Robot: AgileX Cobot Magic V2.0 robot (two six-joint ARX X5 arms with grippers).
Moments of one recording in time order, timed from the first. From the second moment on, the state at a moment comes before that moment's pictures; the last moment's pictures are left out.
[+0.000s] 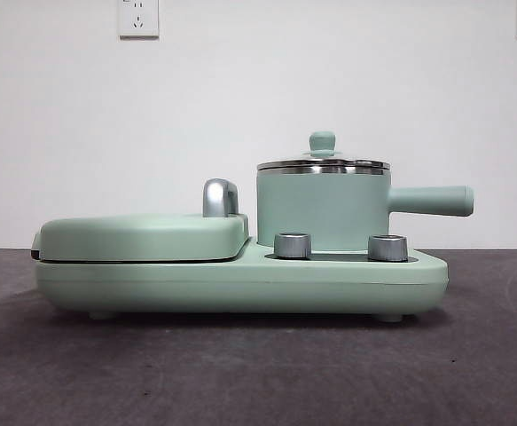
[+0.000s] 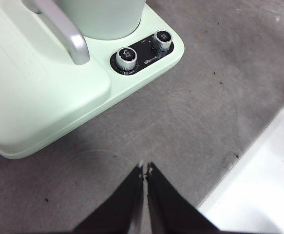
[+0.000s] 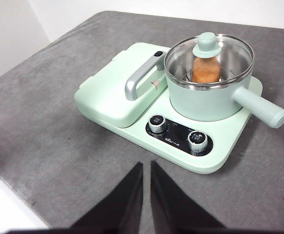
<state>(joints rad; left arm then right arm) -0.70 0.75 0.97 -0.88 0.16 -0.12 0.56 0.42 0.91 -0.87 -0.16 0.19</state>
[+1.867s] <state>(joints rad) -0.08 0.00 0.03 -0.18 -0.03 -0.01 0.56 0.42 0.91 -0.87 -0.16 0.18</state>
